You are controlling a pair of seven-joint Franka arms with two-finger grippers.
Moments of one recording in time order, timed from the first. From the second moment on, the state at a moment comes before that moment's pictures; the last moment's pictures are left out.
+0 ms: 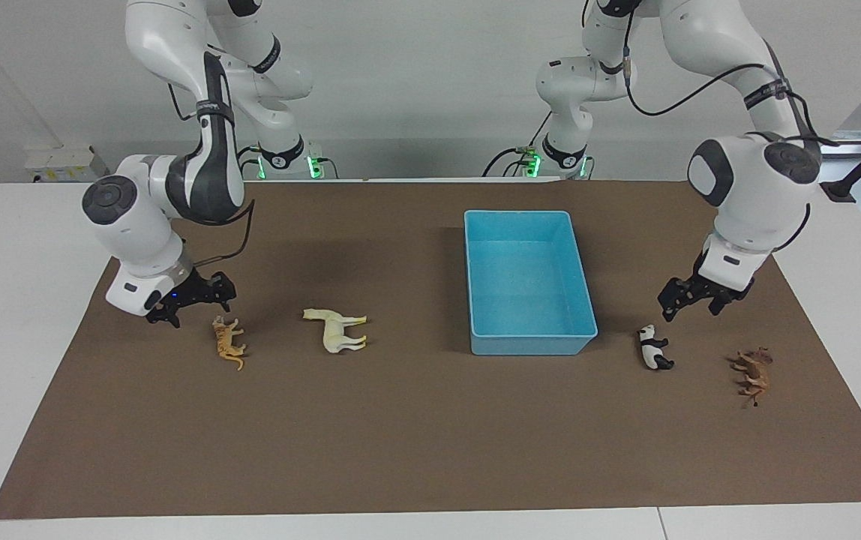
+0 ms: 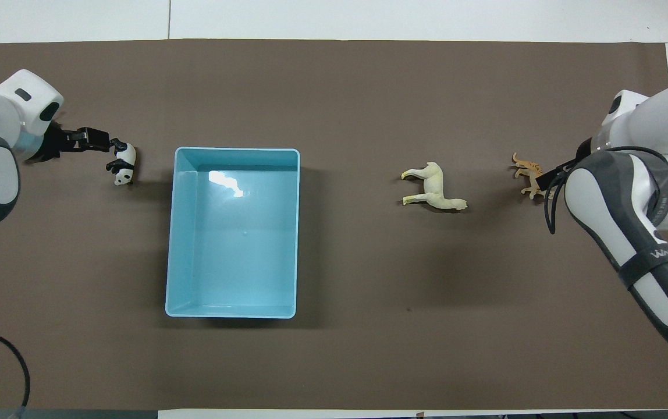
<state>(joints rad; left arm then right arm) 0.02 0.27 -0.01 -1.83 0.02 2.23 -0.04 0.01 0.26 -0.05 -1.91 -0.02 2.13 -0.41</state>
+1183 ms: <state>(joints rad) 0.01 0.40 -0.02 -1.90 0.02 2.36 0.00 0.02 0.35 -0.06 -1.98 -0.02 2.31 -0.43</state>
